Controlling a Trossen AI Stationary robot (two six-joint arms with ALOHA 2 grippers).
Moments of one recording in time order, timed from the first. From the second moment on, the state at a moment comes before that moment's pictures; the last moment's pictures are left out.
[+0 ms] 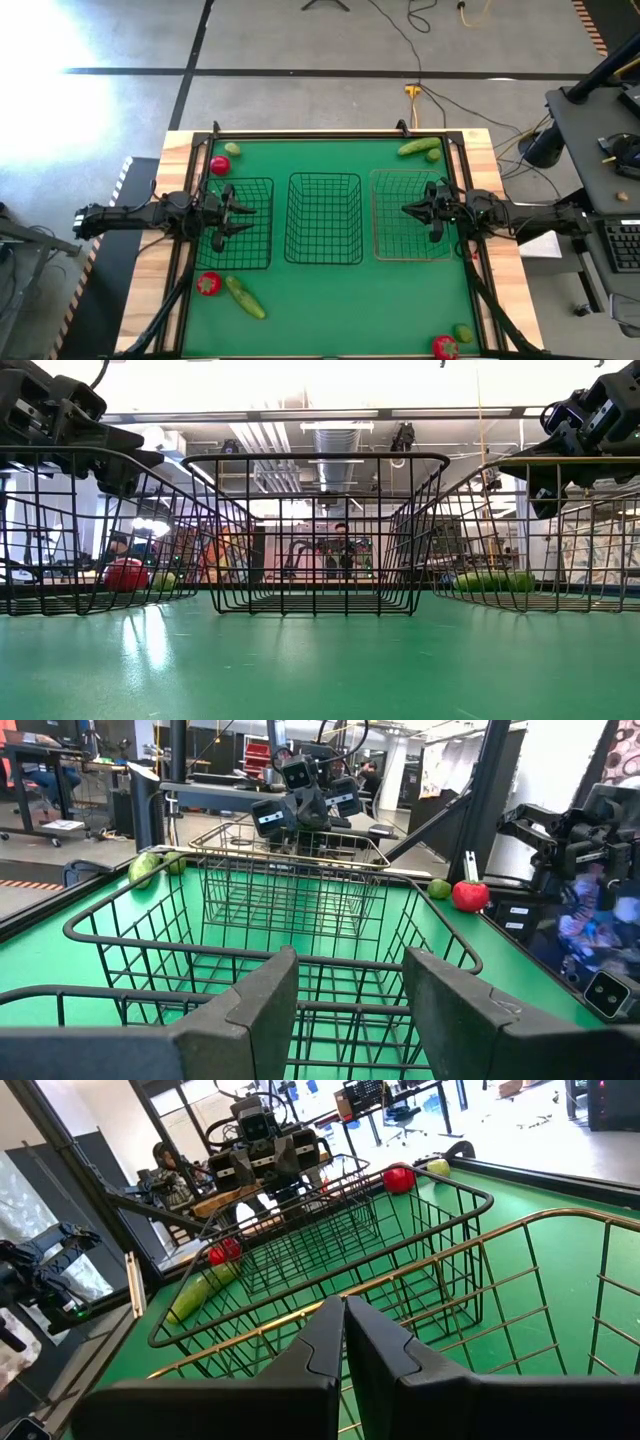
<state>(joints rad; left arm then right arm) 0.02 0.06 0.01 0.03 0.06 -0.13 -0.06 0.10 0.01 0.01 0.03 0.39</state>
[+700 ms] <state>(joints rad) 0.02 0.14 0.01 0.72 -0.23 -0.31 -0.06 0.10 0.01 0.01 0.03 0.39</state>
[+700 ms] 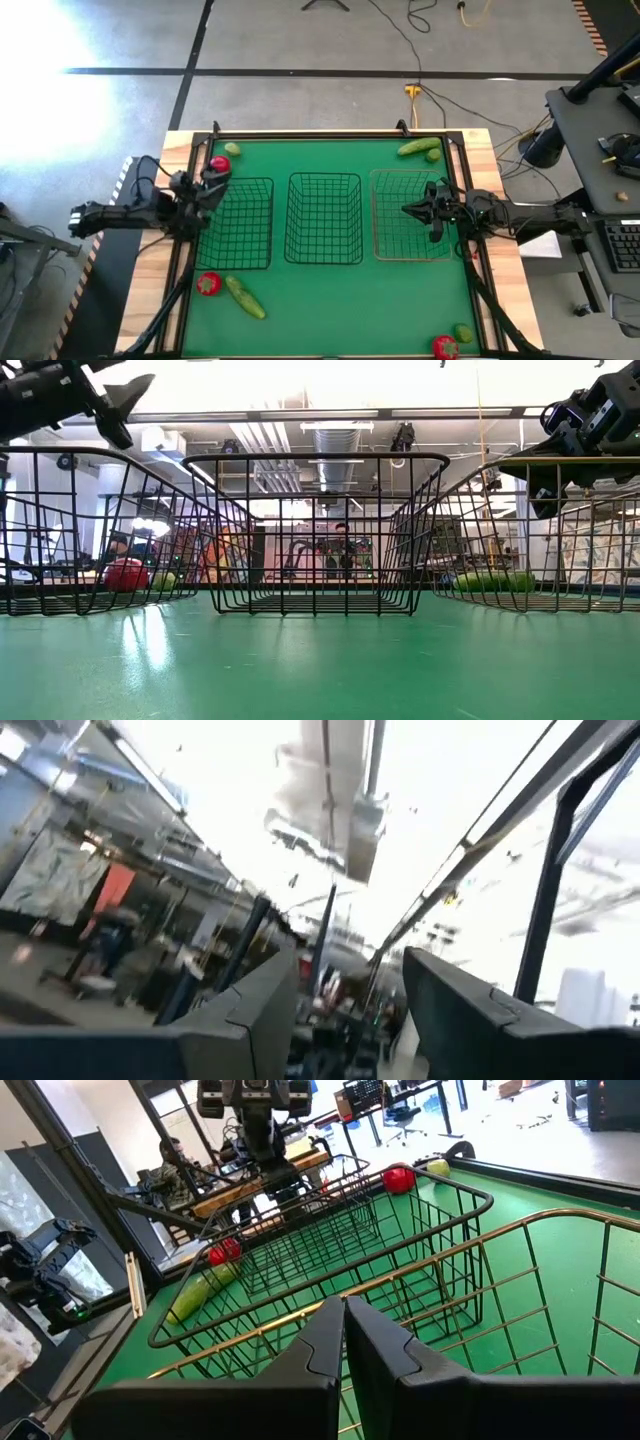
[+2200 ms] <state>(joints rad) -0.96 1.23 0.89 -0.09 -0.79 -0.99 -0.06 0.10 0.01 0.02 0.03 0.39</state>
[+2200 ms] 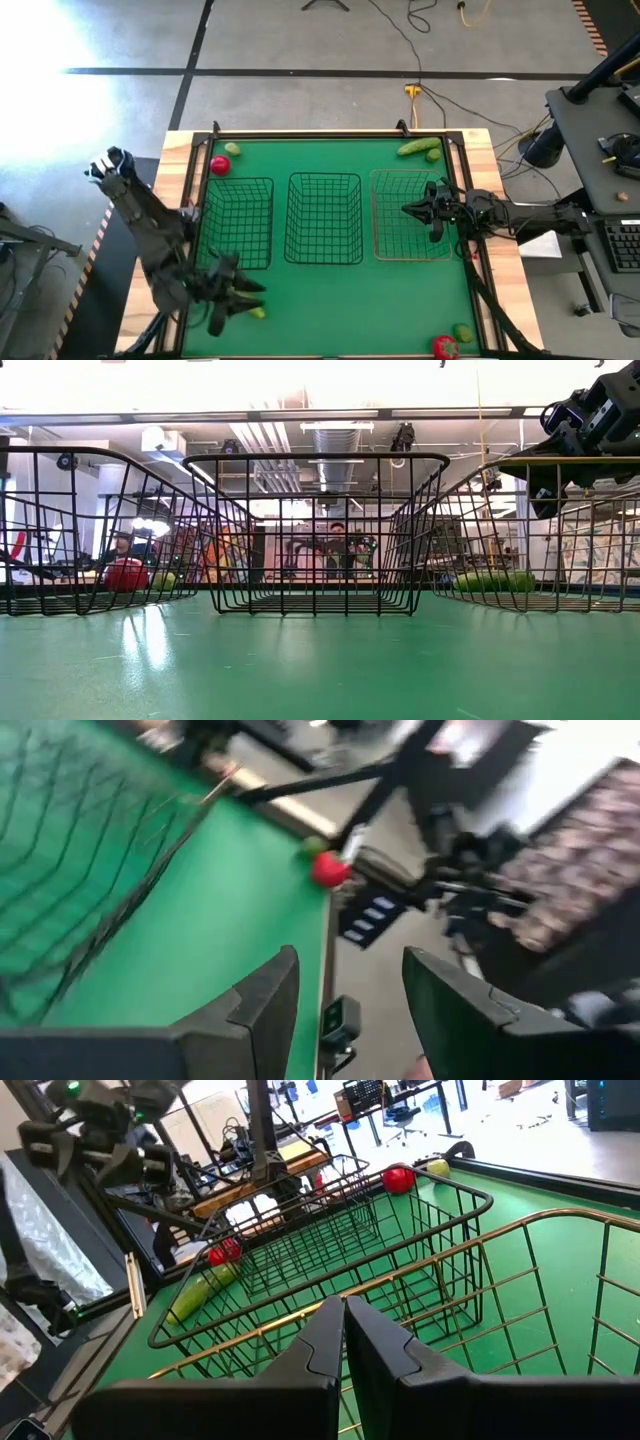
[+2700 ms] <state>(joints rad) -0.98 1.69 1.35 -0.72 -0.53 -1.81 -0.06 0.10 0.01 0.02 0.03 0.39</state>
